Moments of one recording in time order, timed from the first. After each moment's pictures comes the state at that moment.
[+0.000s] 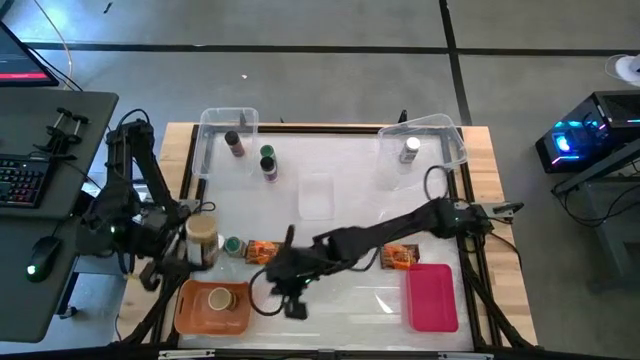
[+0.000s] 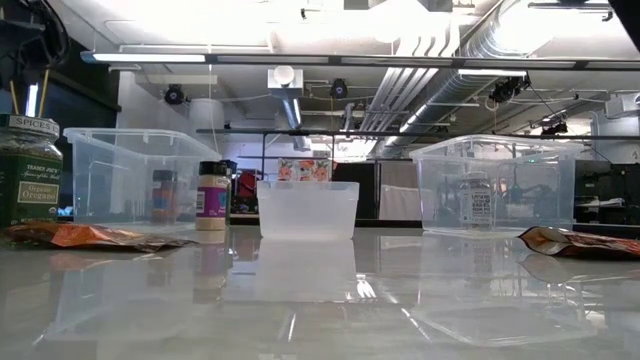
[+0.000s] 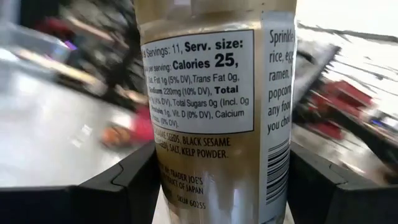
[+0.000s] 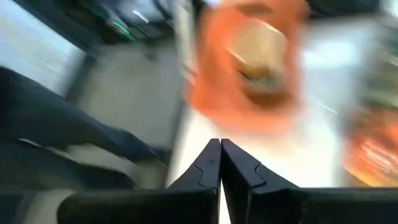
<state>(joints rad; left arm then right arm) -1.30 0.79 0.86 -0.18 -1.14 -0.59 0.34 2.31 2.31 -0.71 -0.11 0.33</state>
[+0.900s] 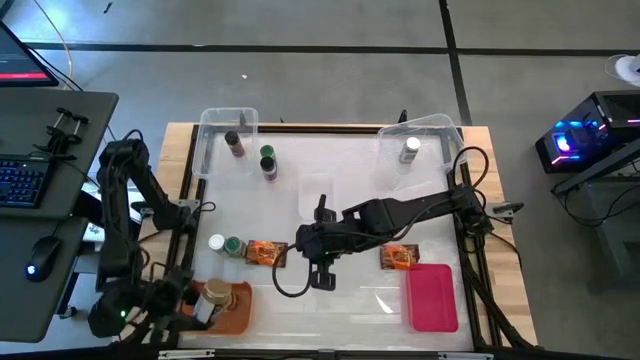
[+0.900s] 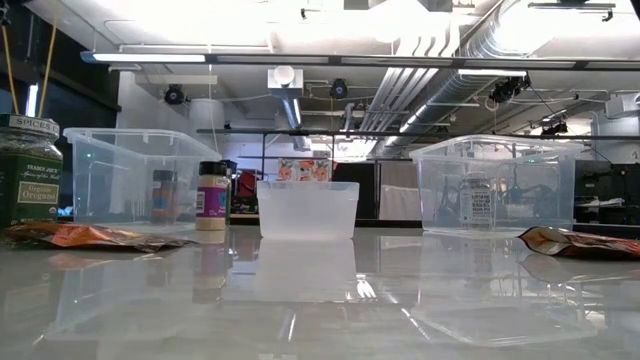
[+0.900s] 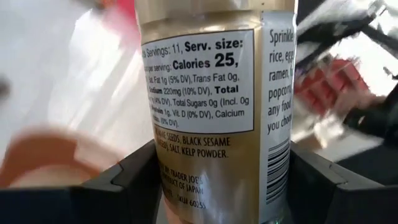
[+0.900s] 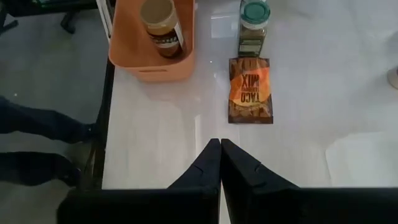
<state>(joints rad) -1.46 1.22 0.83 -0.30 -1.06 -1.44 0.32 2.09 2.31 -1.11 0.10 0.32</state>
